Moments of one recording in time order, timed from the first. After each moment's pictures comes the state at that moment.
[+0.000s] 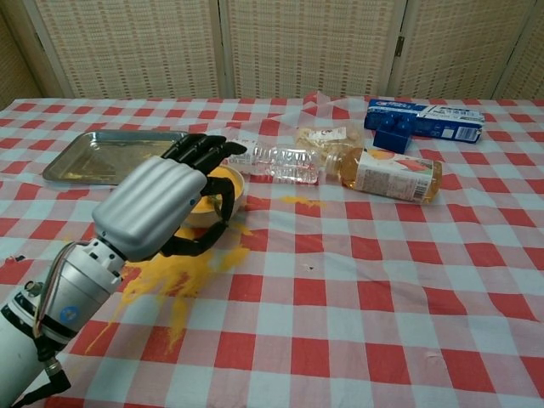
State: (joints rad) left arm -0.58 -2.09 -0.07 -0.81 1.67 1.48 0.21; right arm -0.03 -1.08 0.02 -1.65 -1.58 1.58 -0.11
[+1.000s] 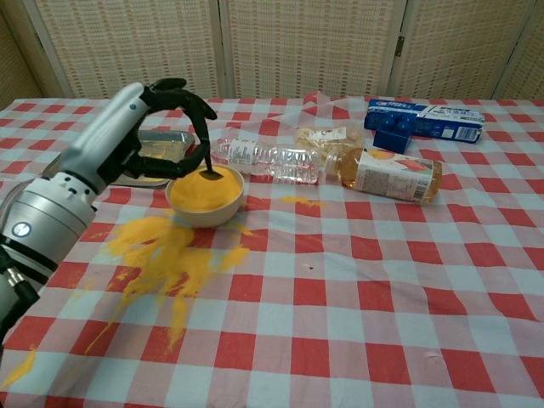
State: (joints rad) left arm -0.59 -1.92 -0.21 -1.17 1.52 1.44 -0.24; right arm -0.02 -1.08 0.03 -1.65 -1.56 1.56 -0.13
